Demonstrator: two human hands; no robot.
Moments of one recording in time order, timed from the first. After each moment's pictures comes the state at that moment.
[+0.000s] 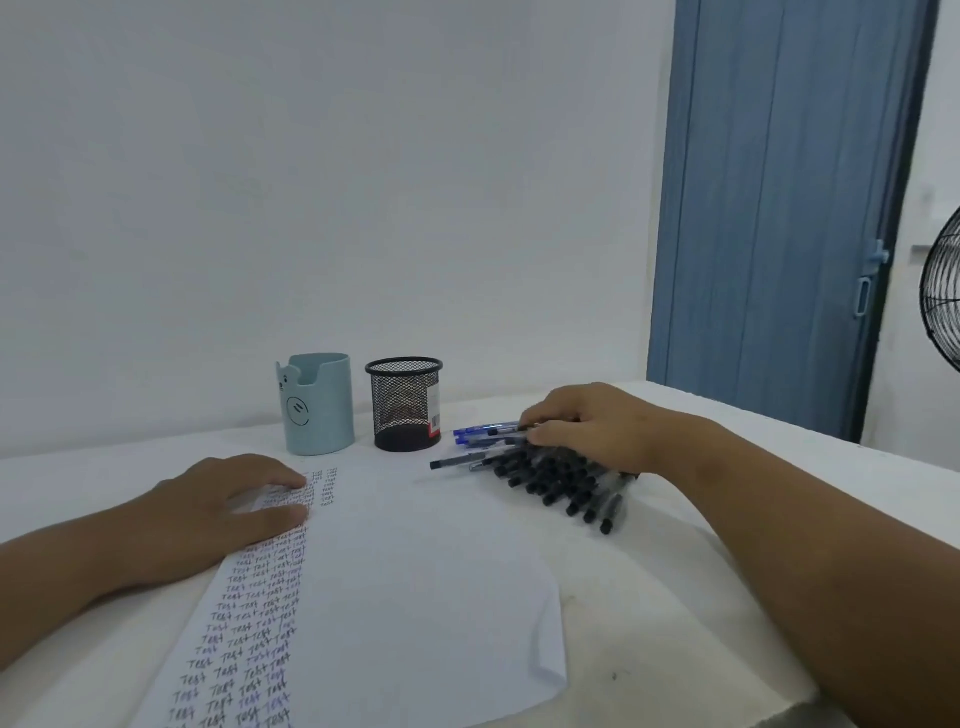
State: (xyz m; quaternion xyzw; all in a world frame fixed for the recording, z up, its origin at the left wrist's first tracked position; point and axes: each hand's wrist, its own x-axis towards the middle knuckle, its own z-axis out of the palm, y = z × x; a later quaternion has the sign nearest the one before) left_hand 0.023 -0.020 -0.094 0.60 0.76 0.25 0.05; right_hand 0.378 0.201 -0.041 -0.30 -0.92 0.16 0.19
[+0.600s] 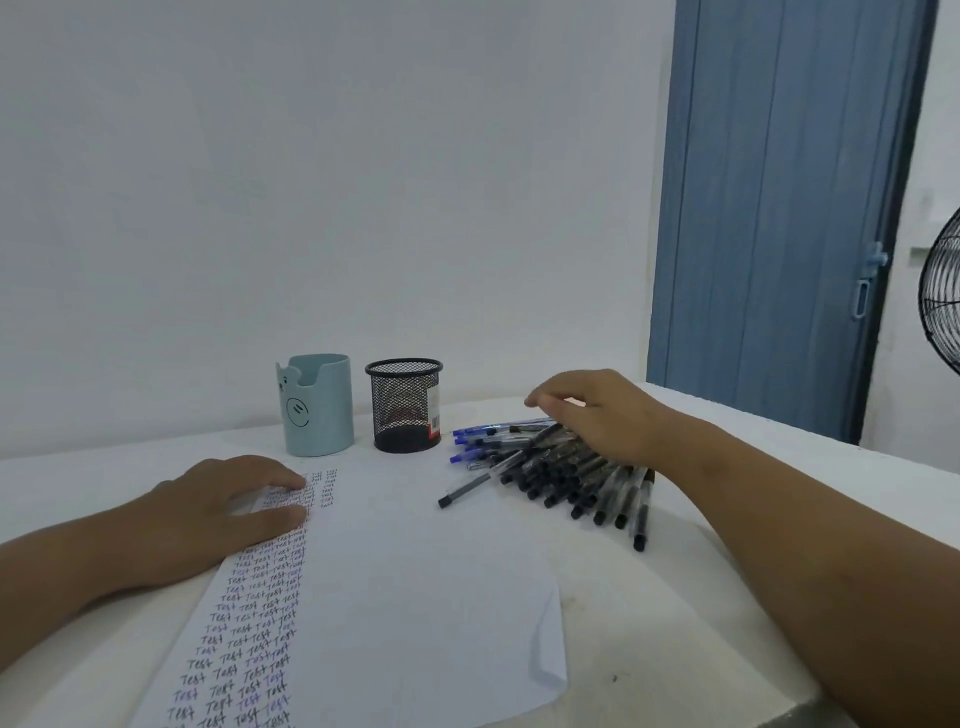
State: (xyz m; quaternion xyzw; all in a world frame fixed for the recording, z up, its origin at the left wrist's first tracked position) left_hand 0.023 -0.020 -0.094 0.60 0.76 0.24 0.05; right_hand 0.376 0.203 -0.040 -0.29 -0.90 0.16 0.27
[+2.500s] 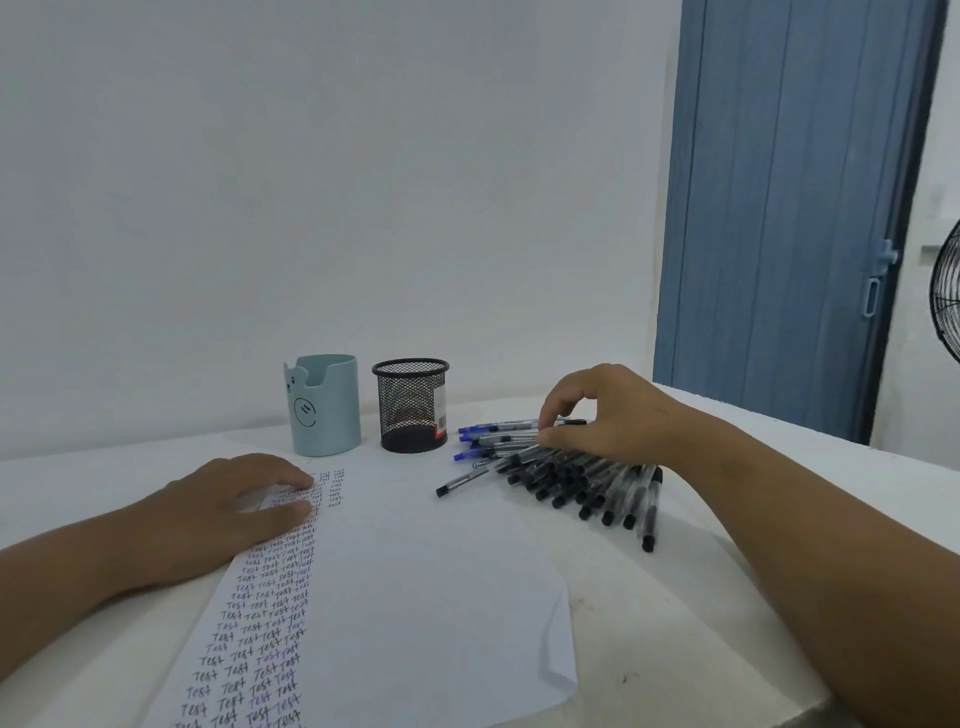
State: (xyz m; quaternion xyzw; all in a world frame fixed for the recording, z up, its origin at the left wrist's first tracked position) left_hand 0.038 -0.026 -0.087 0.60 0.75 0.27 0.05; right_hand 0.379 0.197 -0.033 -0.25 -0.92 0.14 0.29
